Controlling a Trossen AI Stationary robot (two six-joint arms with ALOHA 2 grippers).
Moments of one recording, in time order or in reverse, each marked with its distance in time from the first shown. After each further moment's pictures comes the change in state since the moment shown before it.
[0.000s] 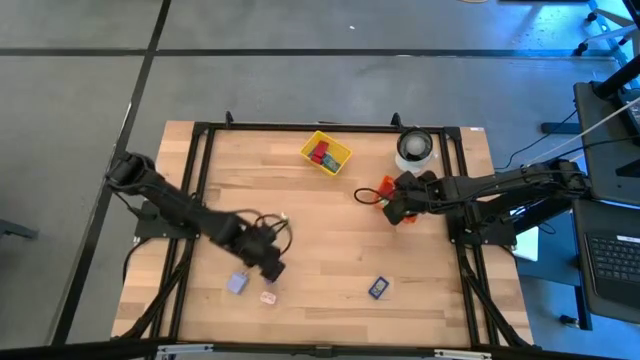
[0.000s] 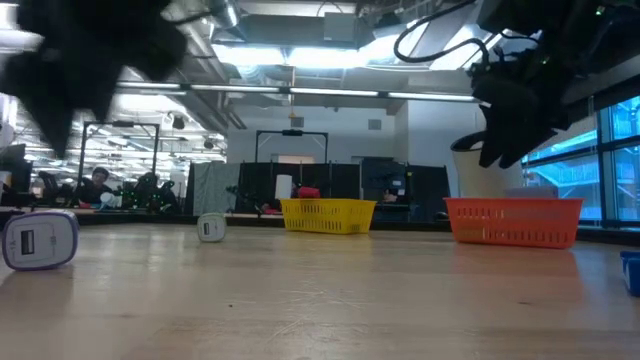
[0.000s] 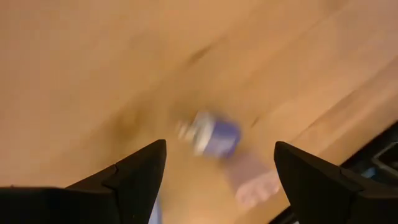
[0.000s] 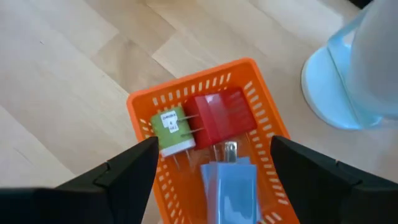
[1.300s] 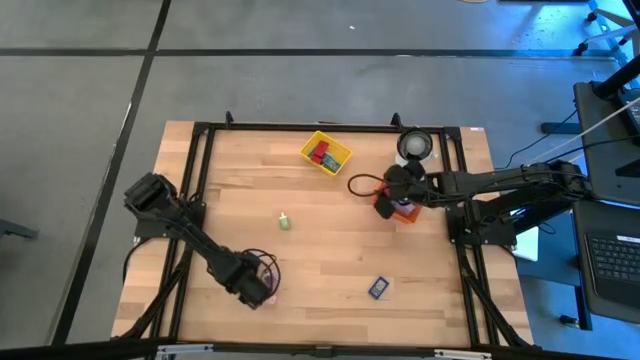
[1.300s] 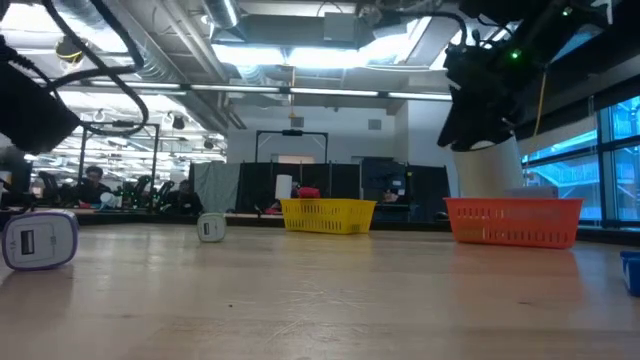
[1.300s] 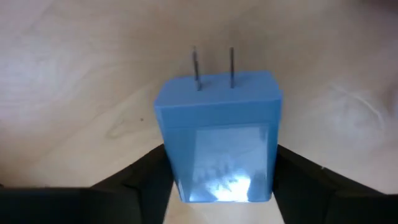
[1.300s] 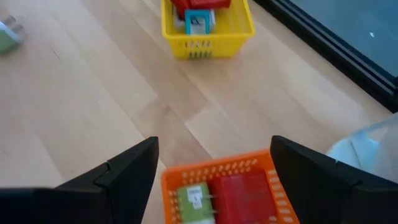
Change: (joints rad) left arm -0.228 0.261 0.000 -0.071 0.193 -0.212; right arm -0.084 0.000 0.000 0.292 0.003 -0.341
